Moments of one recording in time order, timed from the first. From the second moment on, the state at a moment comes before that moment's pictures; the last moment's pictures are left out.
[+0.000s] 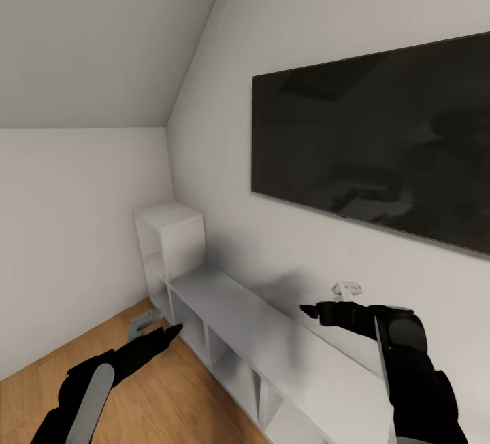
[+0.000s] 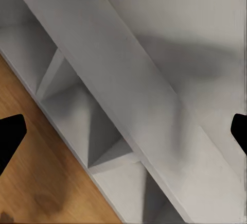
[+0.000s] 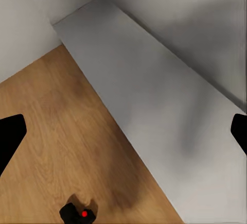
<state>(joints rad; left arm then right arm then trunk) -0.19 0.01 0.11 -1.48 0.56 0.76 0.02 -0.40 0.09 -0.27 -1.57 0.42 1.00 0.80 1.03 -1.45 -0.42</state>
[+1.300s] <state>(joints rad) -0.21 -0.11 -0.07 -1.42 0.52 0.75 0.42 -0.40 0.09 -0.28 -1.56 0.42 1.01 0.80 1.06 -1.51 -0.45</state>
